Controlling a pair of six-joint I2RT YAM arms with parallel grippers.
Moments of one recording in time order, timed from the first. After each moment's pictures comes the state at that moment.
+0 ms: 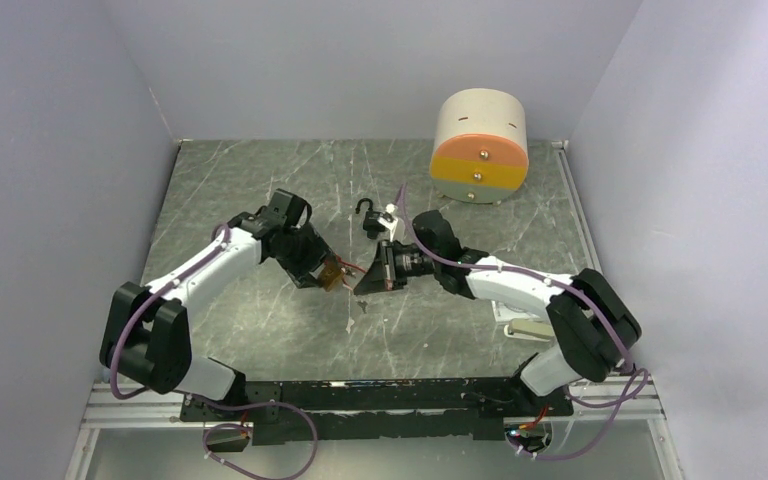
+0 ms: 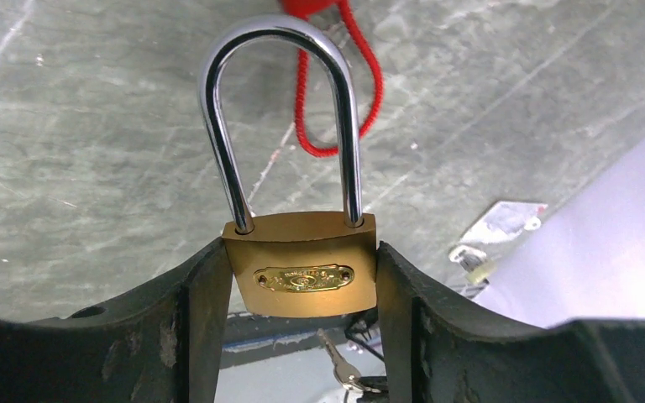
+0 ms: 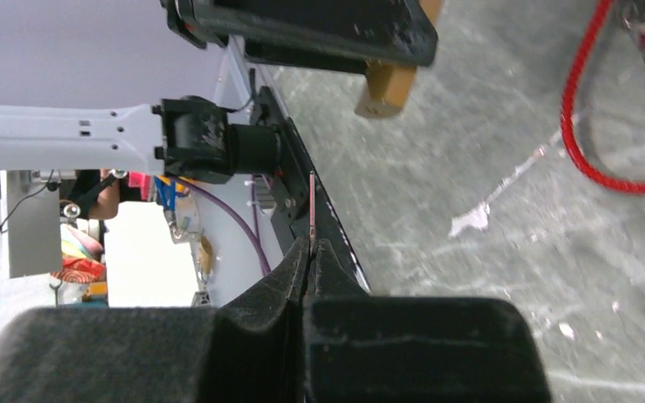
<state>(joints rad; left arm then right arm) -0.43 1.43 1.00 -0.70 0.21 -1.12 0.71 1.48 0.76 0.21 -0.72 0.76</state>
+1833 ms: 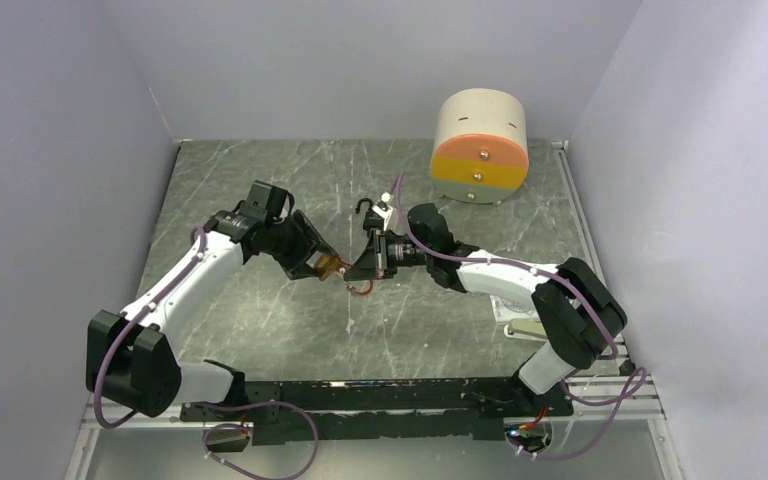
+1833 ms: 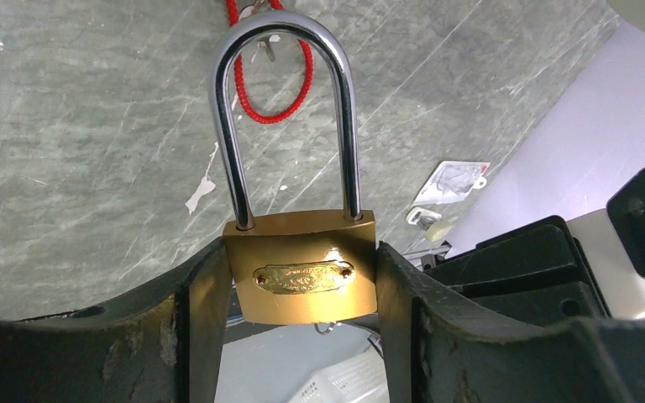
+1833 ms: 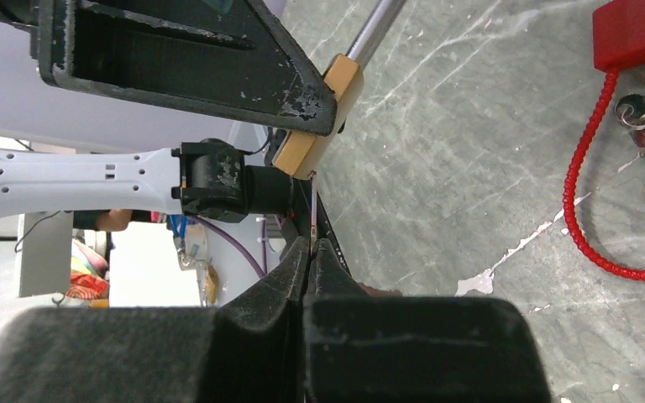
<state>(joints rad) -0.37 1.32 1.06 -0.75 0.32 -1.07 0.72 1.58 0.85 0.34 -0.72 0.82</state>
